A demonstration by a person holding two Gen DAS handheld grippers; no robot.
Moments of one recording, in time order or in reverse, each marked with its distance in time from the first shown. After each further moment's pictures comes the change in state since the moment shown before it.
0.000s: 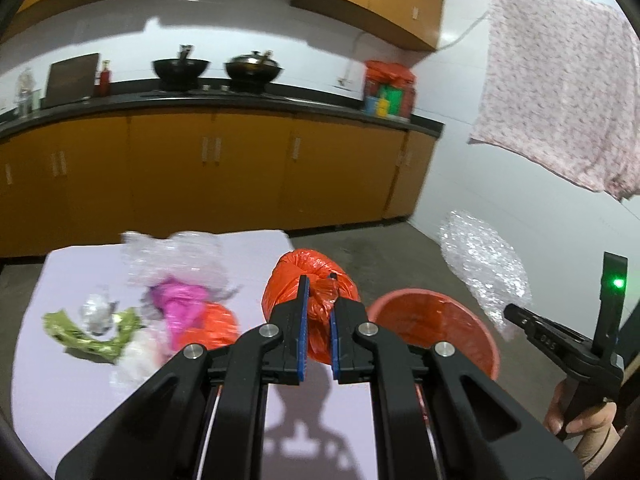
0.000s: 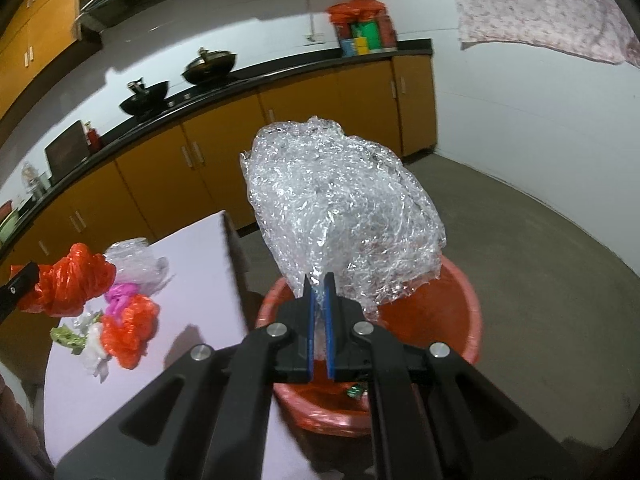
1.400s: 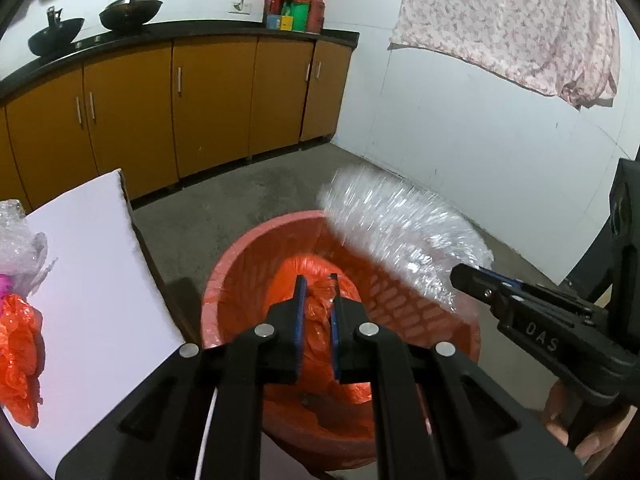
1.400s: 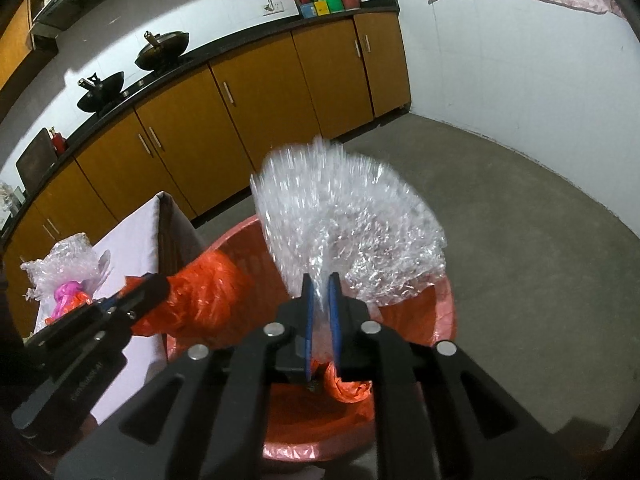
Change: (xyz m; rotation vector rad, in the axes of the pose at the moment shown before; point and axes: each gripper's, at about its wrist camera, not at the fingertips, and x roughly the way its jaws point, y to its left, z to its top) left arm 0.153 -0.120 -0.054 0.181 0.251 -0.239; right arm 0.085 -0.071 -0.015 0.092 0.111 -0.042
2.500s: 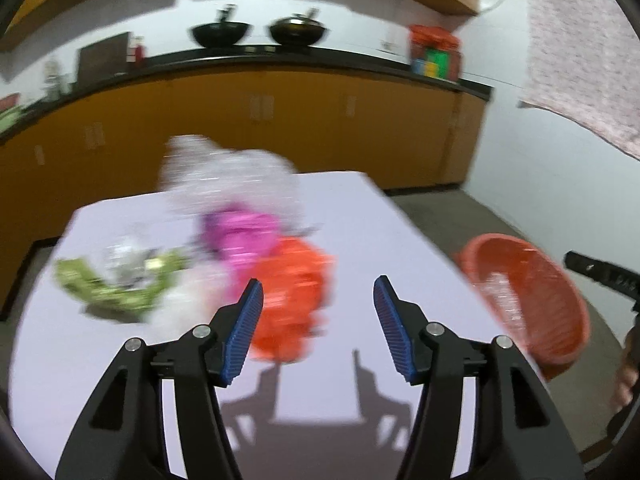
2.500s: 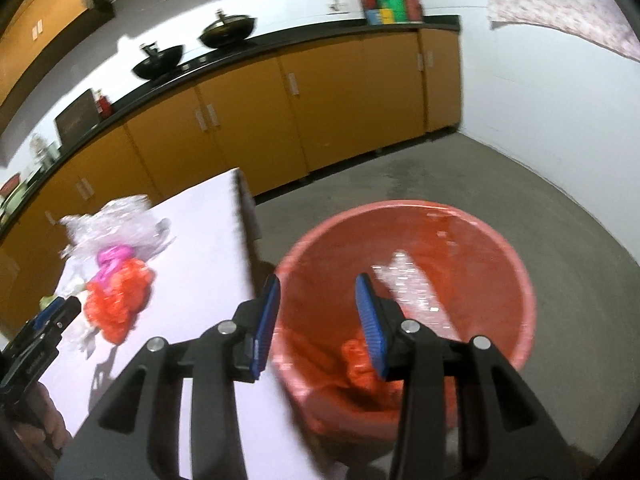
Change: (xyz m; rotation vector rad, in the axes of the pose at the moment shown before) left arm -0.151 0.154 -0.079 -0.214 -0.141 0.448; right arm -0.020 0.108 -0.025 -0.168 -0.005 0.109
